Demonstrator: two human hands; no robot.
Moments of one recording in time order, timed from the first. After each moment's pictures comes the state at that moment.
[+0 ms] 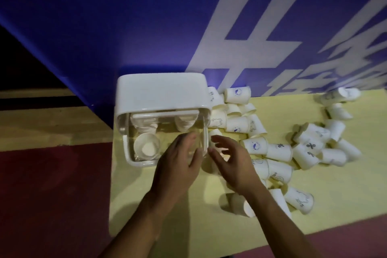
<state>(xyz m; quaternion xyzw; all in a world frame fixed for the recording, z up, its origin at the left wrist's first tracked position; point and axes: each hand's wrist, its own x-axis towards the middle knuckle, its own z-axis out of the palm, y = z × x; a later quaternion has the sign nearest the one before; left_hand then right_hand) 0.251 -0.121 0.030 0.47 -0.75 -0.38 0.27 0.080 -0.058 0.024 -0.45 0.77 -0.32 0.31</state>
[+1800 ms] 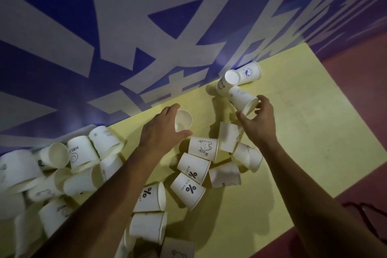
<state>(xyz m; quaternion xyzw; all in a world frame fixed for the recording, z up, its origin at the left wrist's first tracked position) -0.271 -0.164 -0.051 0.38 -0.88 -0.26 -0.07 -0.496 0.013 -0.078 -0.21 0.90 -0.34 0.15</state>
